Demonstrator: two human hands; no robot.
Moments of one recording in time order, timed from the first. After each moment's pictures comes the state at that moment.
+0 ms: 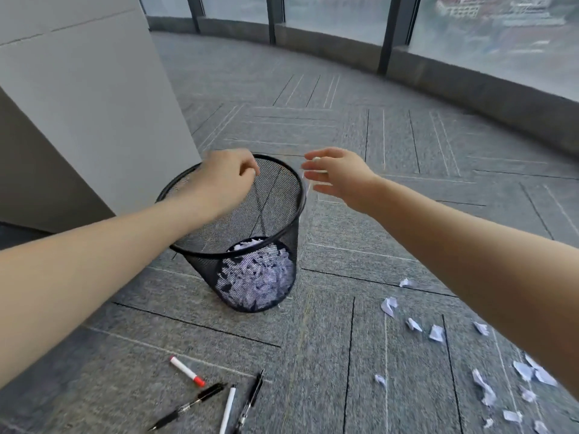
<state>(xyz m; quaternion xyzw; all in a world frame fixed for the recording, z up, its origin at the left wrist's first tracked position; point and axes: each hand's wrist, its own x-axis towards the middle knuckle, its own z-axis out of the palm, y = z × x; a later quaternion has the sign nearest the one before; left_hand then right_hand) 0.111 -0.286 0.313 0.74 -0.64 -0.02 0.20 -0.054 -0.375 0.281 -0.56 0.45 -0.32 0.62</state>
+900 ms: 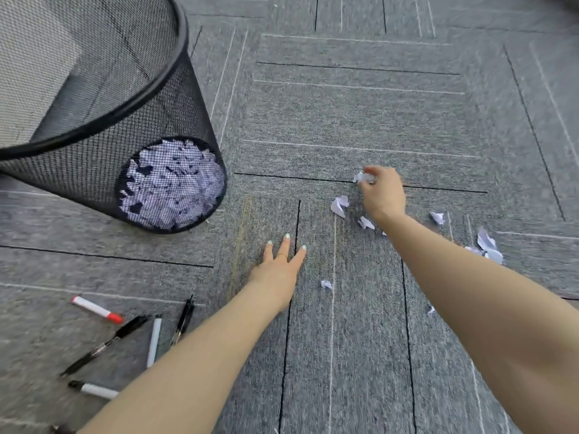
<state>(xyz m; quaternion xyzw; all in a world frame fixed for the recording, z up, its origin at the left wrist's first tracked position) -0.054 -0.218 0.018 0.63 -0.68 -0.30 -0.23 -0.227 -0.365 0.001 -0.60 0.74 -0.19 0.26</state>
